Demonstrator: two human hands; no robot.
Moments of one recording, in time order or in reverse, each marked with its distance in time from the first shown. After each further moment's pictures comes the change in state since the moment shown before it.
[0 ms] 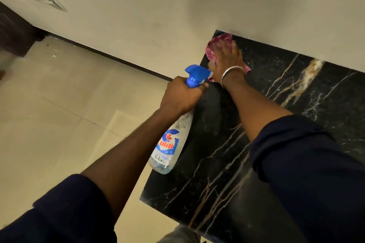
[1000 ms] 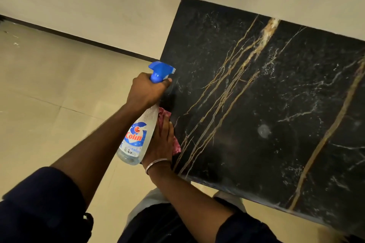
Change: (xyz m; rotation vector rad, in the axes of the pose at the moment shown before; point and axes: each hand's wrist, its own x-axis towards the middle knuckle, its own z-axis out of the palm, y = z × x) left_hand -0.078 -0.043 0.004 0.095 -0.041 -0.048; right_hand -0.338 -0.175 0.063 0.168 -0.112 0.155
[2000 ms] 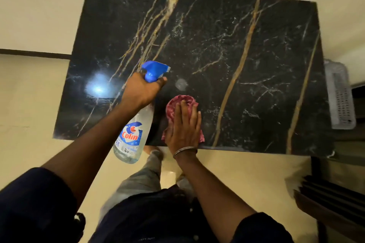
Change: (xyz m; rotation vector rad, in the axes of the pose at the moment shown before) left_hand -0.160 0.082 0.172 -0.019 -0.106 0.122; right_hand -0.133 0.263 -0.042 0.004 0.216 0.251
